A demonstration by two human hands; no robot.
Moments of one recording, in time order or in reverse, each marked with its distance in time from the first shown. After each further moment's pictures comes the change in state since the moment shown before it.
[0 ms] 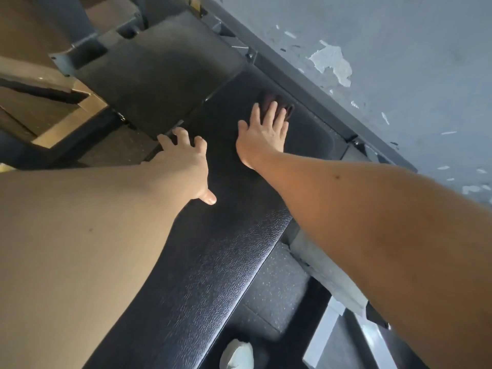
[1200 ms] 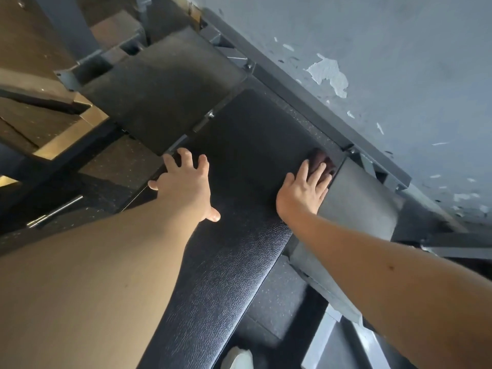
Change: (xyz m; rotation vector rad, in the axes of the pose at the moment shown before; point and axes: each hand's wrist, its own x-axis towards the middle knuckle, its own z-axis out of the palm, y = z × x) left_hand -0.009 -0.007 -0.004 -0.025 0.016 0.018; right_hand -0.049 0.082 0.013 0.141 0.107 0.379
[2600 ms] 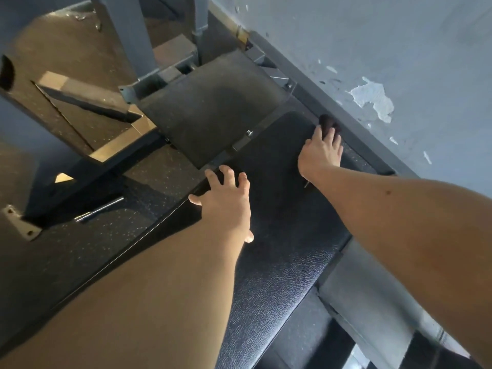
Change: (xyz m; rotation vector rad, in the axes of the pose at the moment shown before) left_hand 0.002 0.004 -0.003 -0.049 -0.071 -0.017; right_hand 0.095 -0.111 -0.010 -0.150 -0.020 -0.351
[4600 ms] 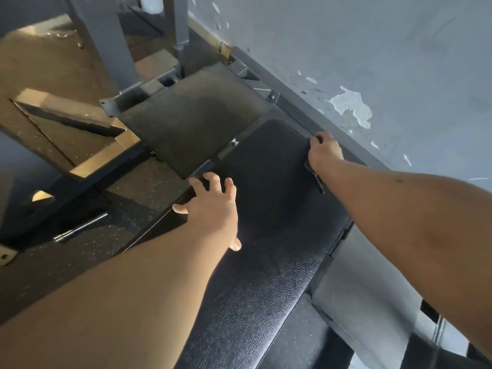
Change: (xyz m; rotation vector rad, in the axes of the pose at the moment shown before) left_hand 0.004 0.003 -0.001 0.044 0.012 -0.002; right_hand 0.022 0.038 -0.031 0.604 -0.022 0.259
